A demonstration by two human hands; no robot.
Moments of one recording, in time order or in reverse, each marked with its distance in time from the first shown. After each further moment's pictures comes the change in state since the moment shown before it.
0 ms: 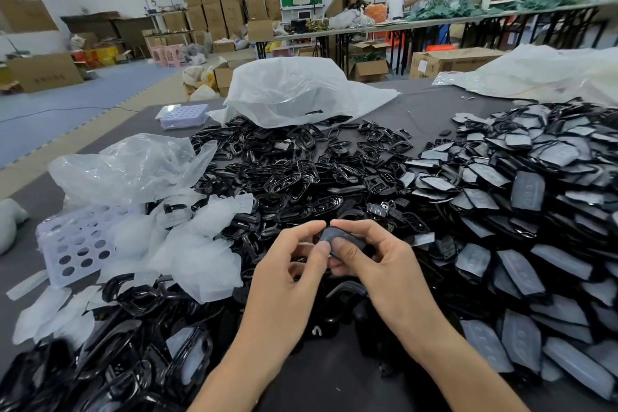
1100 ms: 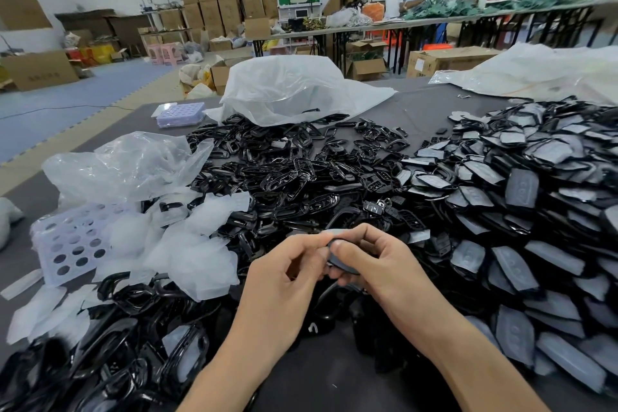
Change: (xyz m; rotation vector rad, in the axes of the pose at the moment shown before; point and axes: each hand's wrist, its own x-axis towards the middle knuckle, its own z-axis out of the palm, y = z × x) left_hand -0.002 -0.004 -0.005 0.038 -0.077 0.129; right_hand 0.002 -0.006 -0.005 0.126 -0.076 0.166
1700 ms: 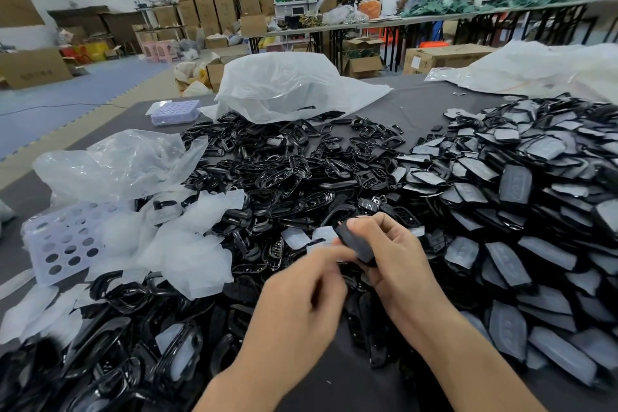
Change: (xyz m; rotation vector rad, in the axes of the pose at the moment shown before) left_hand -0.015 0.005 0.016 0.268 -0.022 0.249; right_hand 0.002 -0.005 -0.005 0.177 0.169 -0.010
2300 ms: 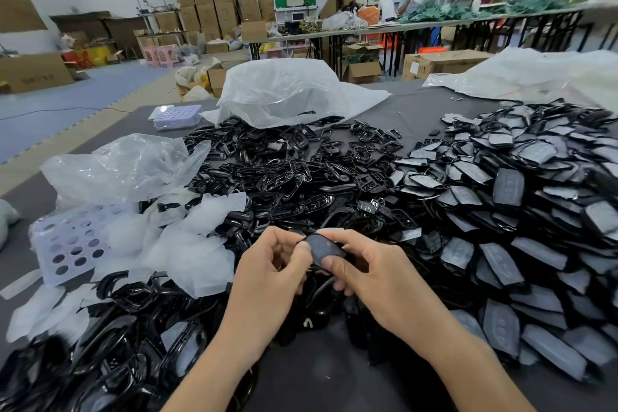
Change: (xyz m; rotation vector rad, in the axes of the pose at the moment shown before) left_hand 0.016 -0.022 -0.015 -0.278 0.094 -0.482; right_hand -0.014 0.002 -0.008 -0.890 -0.222 -0.246
